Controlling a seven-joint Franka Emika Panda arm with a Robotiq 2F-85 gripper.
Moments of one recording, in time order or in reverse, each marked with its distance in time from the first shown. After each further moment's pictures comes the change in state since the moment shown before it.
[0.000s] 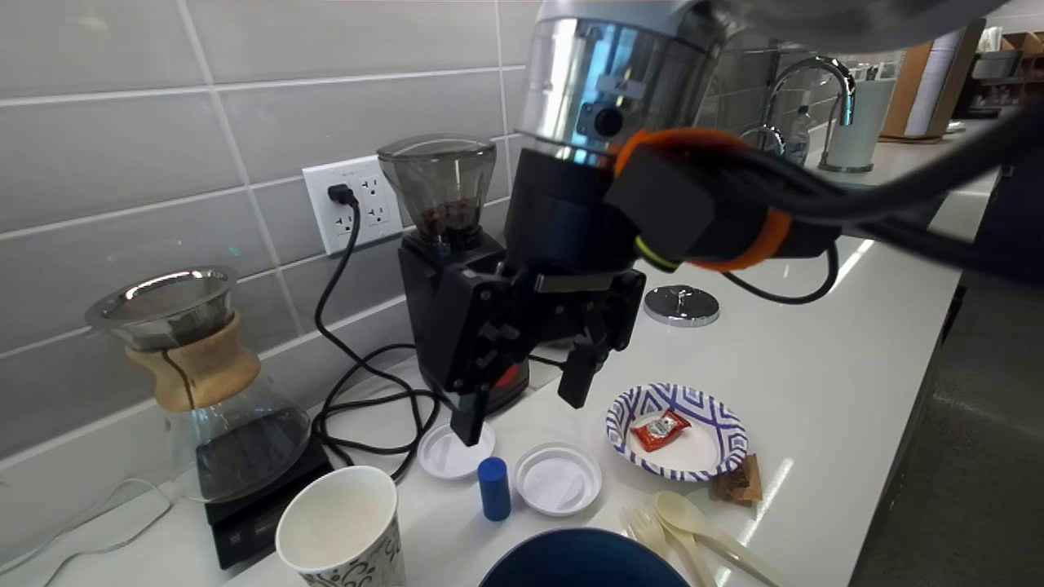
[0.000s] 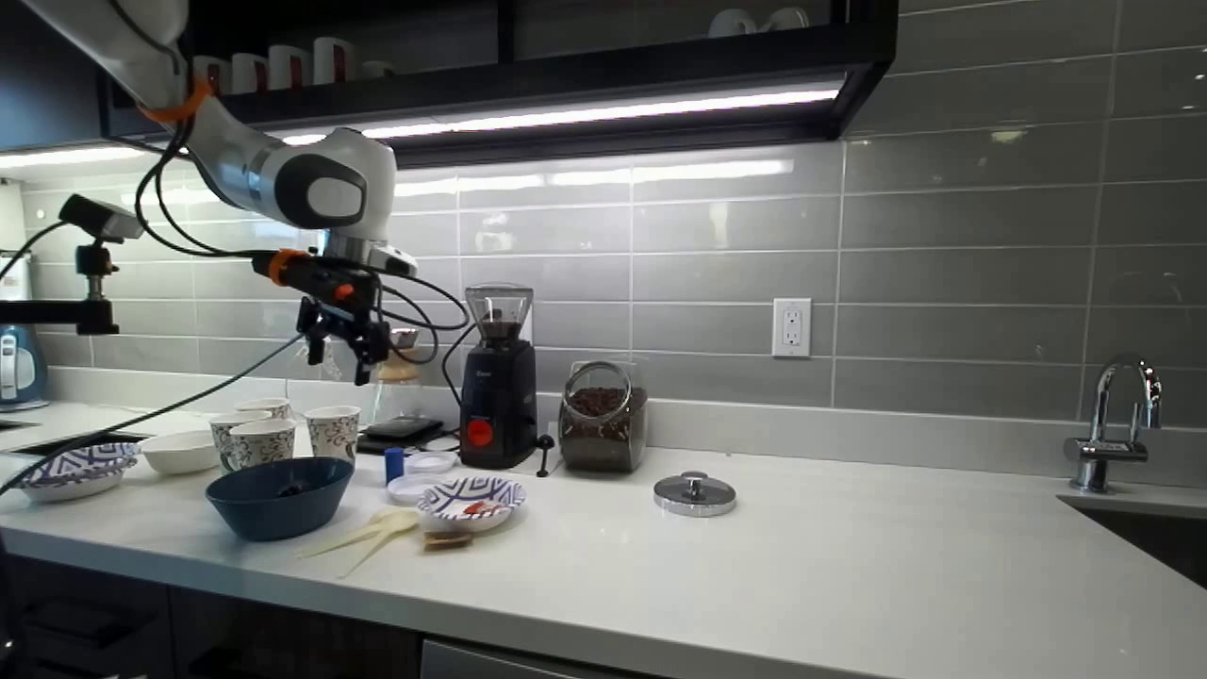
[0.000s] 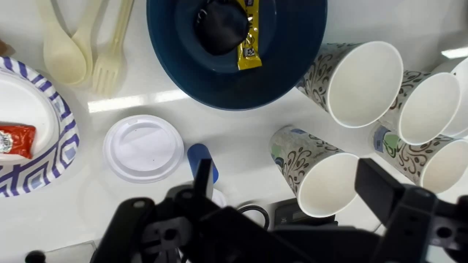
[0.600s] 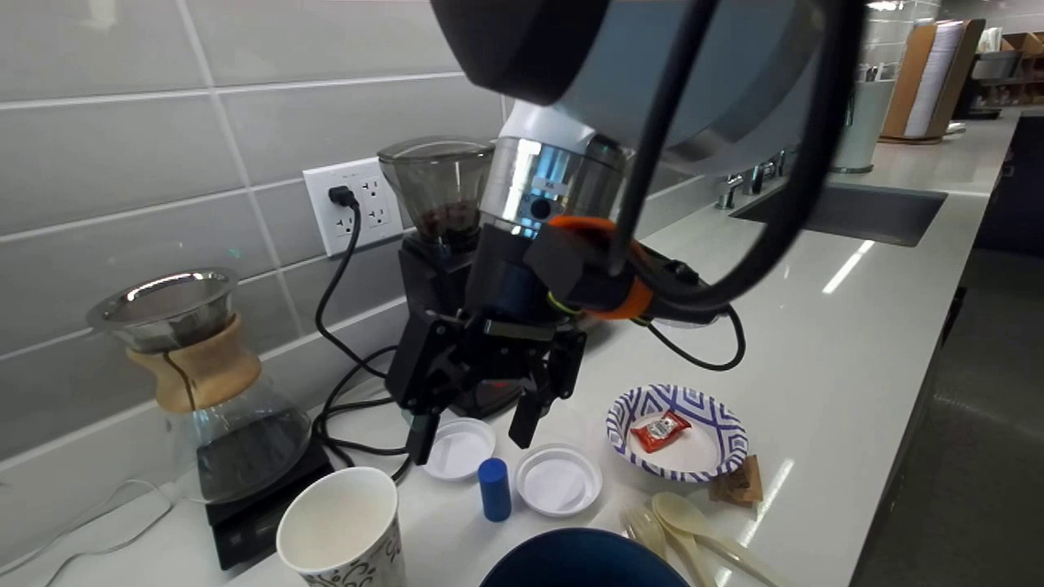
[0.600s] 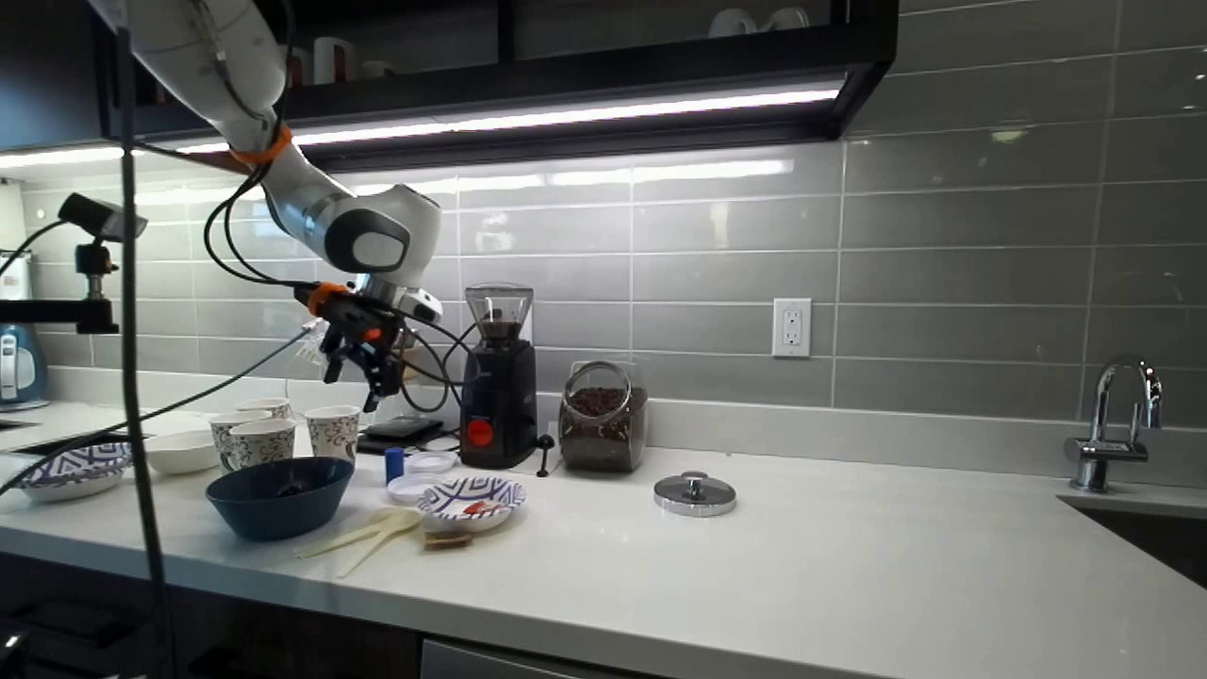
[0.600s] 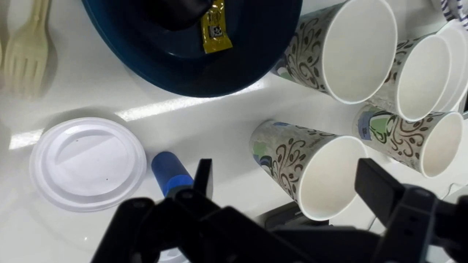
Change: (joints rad) arm -0.002 0.244 -0.012 0.137 0.106 0.001 -0.054
